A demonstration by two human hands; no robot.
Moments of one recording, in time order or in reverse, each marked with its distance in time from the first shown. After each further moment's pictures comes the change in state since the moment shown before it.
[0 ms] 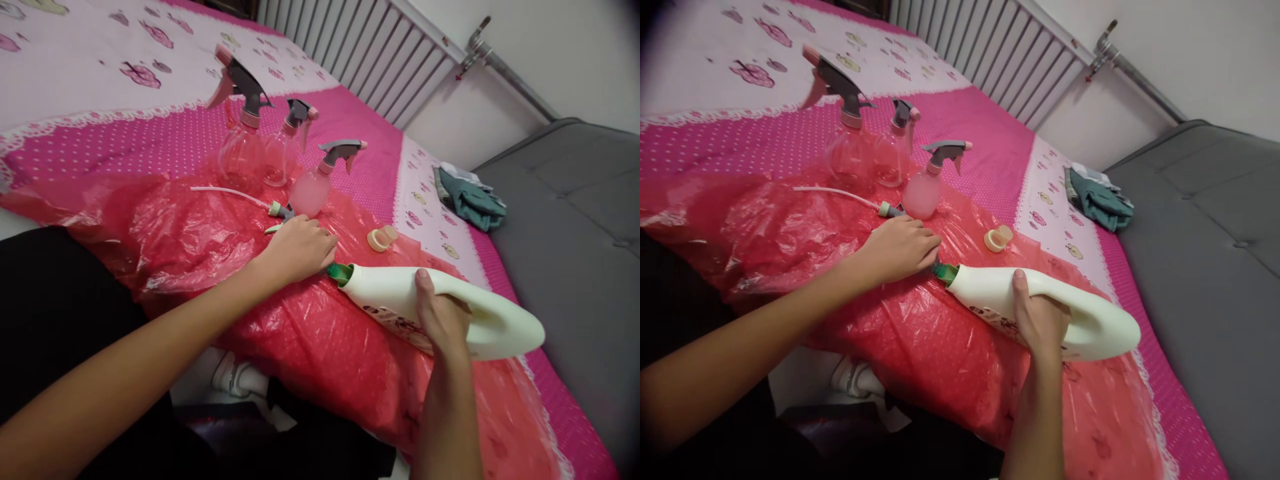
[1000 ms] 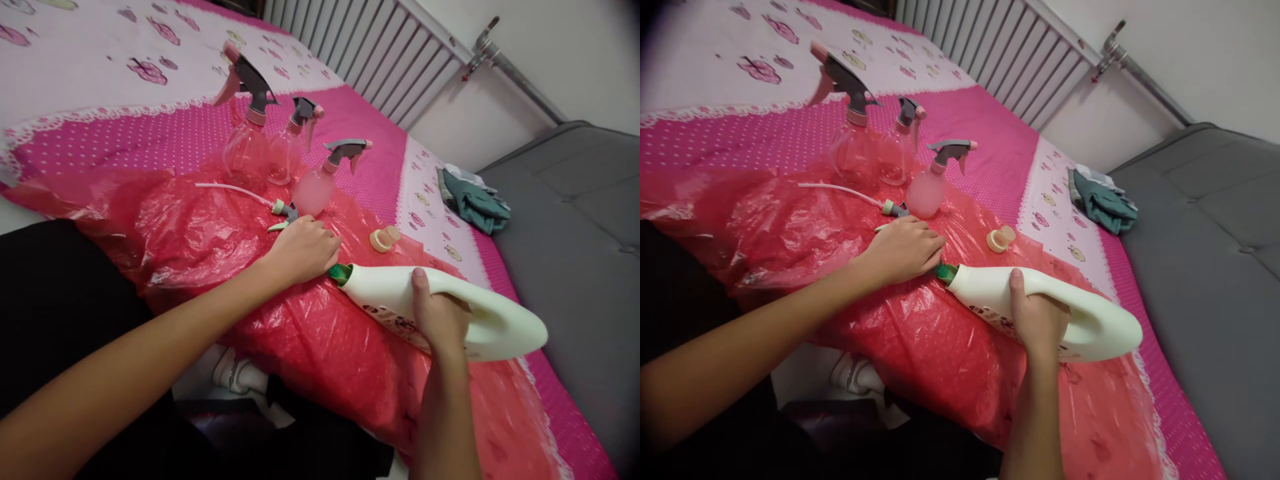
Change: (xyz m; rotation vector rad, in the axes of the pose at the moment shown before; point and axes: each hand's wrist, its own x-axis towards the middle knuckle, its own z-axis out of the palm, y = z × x) left_hand -0.003 0.005 0.002 -0.003 0.041 0.001; right_hand -0.002 -0.005 0.004 -0.115 0.037 -0.049
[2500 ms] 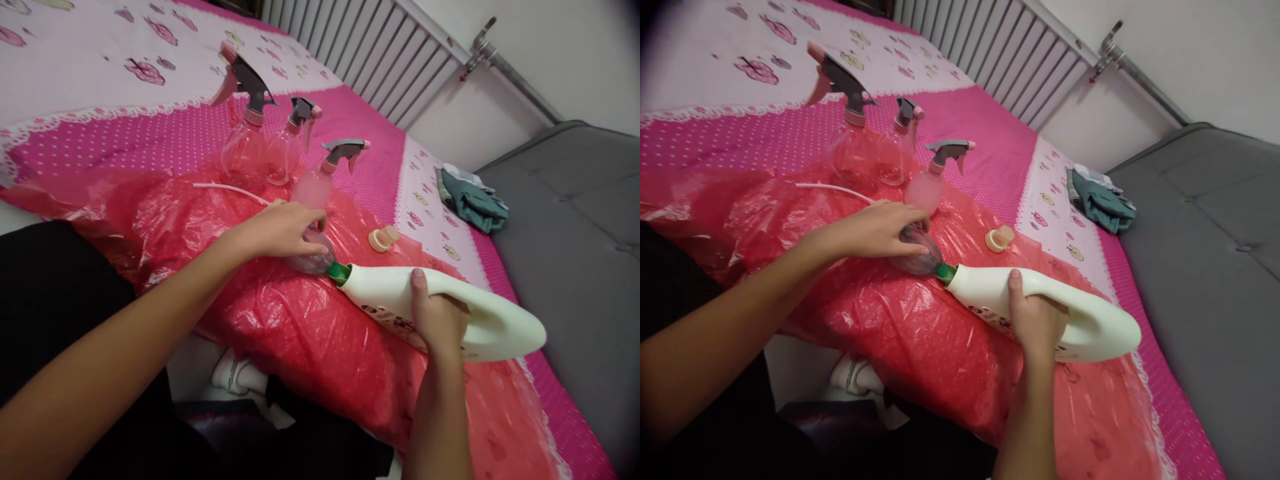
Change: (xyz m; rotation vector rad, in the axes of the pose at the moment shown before) left_hand -0.002 -0.048 -0.031 -0.410 -0.246 -0.125; right_hand -0.003 -0.002 0.000 -0.011 0.006 0.027
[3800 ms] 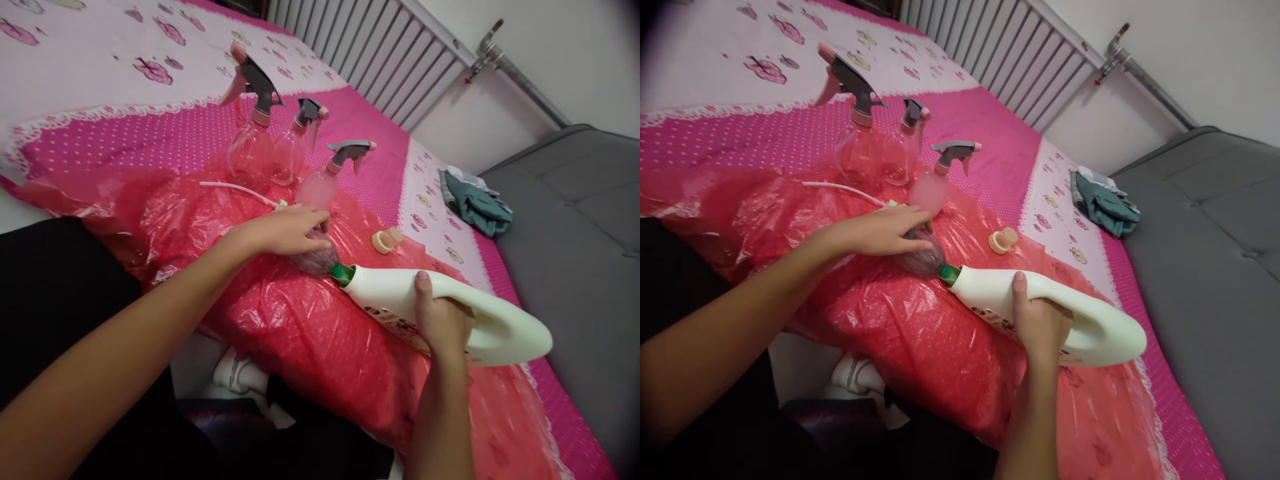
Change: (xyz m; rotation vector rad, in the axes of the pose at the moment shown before) left_hand 0.003 -0.004 0.002 -0.083 -0.096 -0.039; right_hand -0.001 -0.003 -0.002 -0.015 -0.011 0.010
